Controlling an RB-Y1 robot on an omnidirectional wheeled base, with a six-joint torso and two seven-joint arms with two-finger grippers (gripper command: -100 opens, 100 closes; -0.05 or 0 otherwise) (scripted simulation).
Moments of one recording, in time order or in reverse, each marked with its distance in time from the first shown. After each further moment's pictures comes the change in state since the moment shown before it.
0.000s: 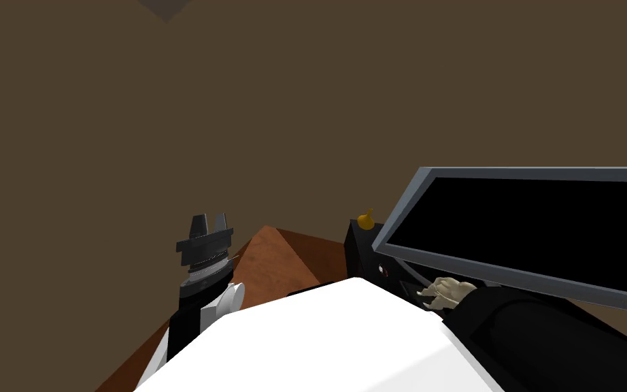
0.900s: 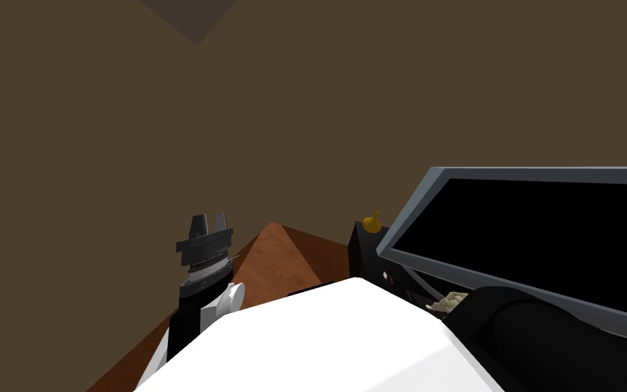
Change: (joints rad) left arm 0.000 0.000 0.000 0.000 0.000 0.000 0.000; right arm -0.024 -0.002 0.002 0.121 -0.001 0.074 0.033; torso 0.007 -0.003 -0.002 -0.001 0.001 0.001
